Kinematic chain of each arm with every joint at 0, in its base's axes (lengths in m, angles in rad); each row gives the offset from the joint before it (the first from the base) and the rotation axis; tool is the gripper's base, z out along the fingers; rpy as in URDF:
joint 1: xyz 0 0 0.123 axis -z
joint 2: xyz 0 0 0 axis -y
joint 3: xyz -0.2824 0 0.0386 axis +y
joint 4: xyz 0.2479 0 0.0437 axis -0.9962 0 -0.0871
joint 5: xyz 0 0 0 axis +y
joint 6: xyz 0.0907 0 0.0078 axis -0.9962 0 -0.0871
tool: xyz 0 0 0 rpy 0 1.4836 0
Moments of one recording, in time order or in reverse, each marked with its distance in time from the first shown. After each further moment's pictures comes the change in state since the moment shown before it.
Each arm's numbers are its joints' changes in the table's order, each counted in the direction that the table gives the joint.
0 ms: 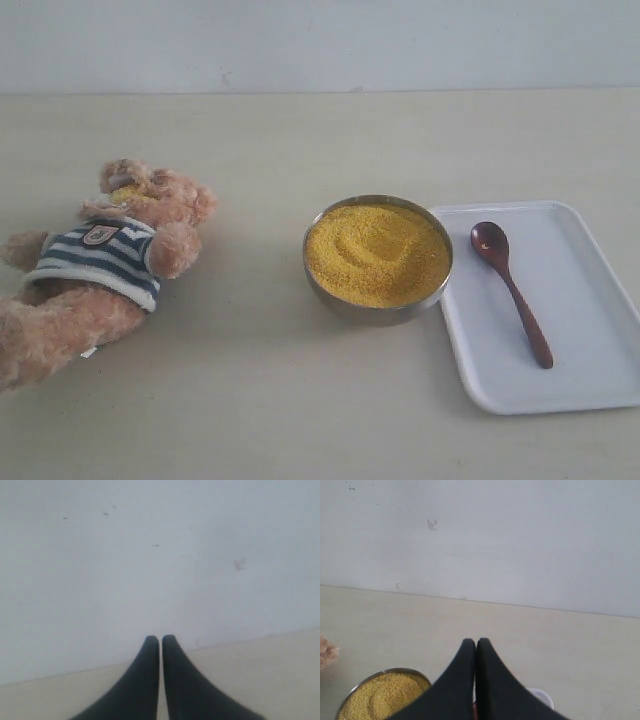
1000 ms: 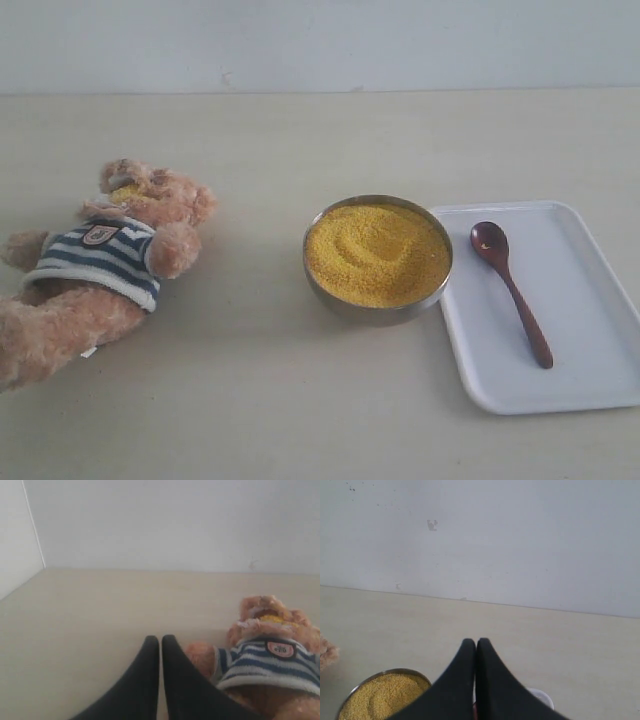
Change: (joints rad) left arm -0.211 0.303 0.304 0.008 0.204 0.106; right arm 0.000 0.000 0.000 0.000 0.000 0.000
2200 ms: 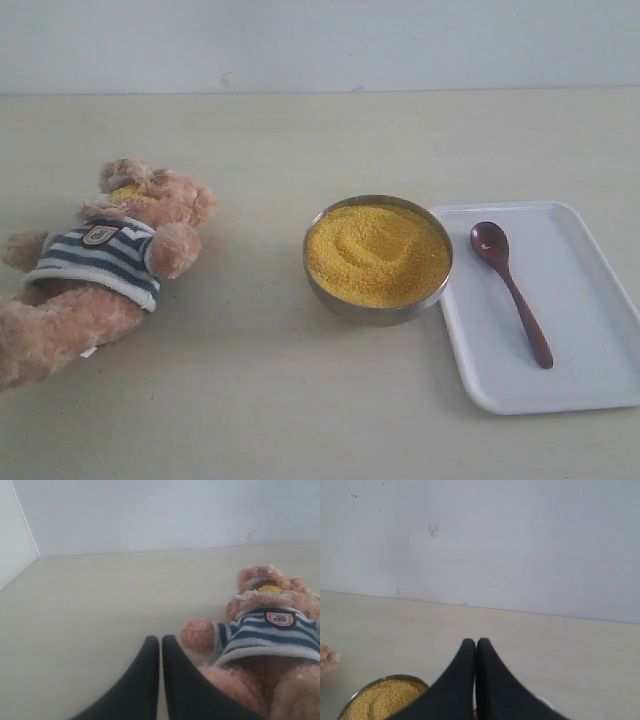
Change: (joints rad) left arm 0.000 0.000 0.000 0.112 0.063 -0.181; right arm 0.000 0.000 0.000 0.000 -0.020 0.000
